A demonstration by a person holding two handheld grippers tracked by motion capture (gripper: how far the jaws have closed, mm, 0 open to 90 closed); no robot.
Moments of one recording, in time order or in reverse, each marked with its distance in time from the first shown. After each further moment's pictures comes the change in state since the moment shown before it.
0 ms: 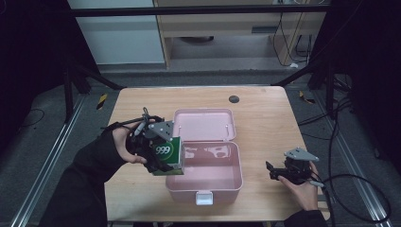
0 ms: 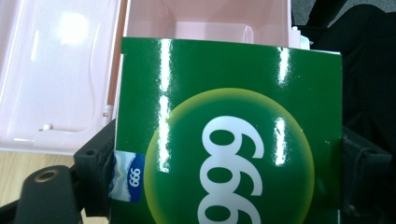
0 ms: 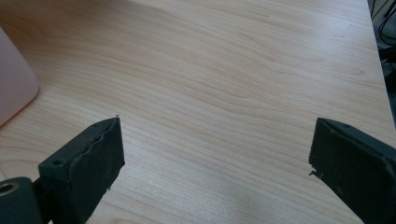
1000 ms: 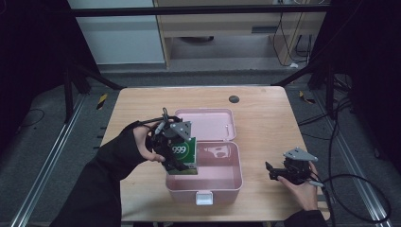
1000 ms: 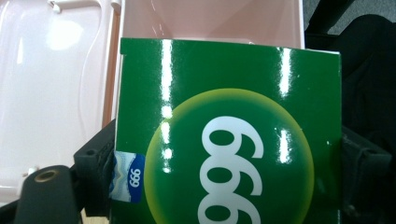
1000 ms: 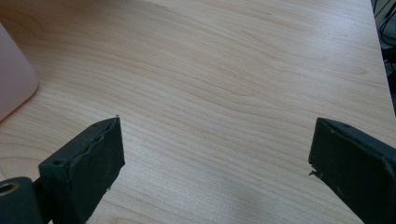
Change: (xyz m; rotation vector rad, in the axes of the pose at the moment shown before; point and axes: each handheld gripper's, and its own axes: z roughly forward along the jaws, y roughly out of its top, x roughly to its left) left arm 0.010 0.027 0.031 0.014 -0.030 0.012; right arm 0.001 -0.001 0.001 0.008 0.002 -0.007
